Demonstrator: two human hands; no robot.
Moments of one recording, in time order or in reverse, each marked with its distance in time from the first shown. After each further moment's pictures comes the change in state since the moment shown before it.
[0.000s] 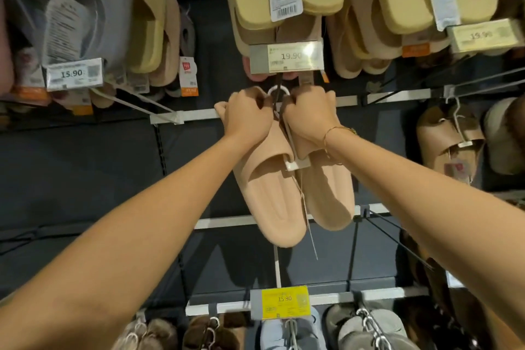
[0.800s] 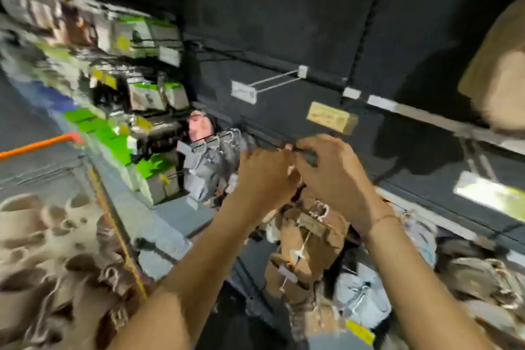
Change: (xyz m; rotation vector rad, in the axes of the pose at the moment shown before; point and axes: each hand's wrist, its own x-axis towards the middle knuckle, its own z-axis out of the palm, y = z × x) left_hand -0.372 -0.153 -0.255 0.645 -0.568 -0.567; right_hand -0.344 -0.236 0.116 0.495 -0.726 -0.371
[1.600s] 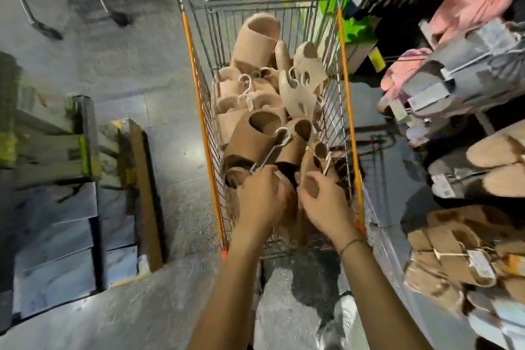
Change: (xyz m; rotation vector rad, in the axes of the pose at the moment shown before) left_hand -0.353 -0.453 0.136 -0.379 -0.006 -1.102; right_hand -0.133 -0.290 0.494 0.256 -0.921 0.200
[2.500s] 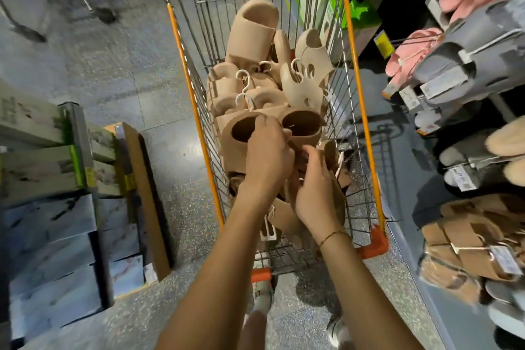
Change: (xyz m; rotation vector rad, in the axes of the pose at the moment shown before) left_hand 0.089 0.030 -0.037 -0.045 0.102 0.117; right_hand 0.040 -0.030 0.048 0.190 0.174 -0.089
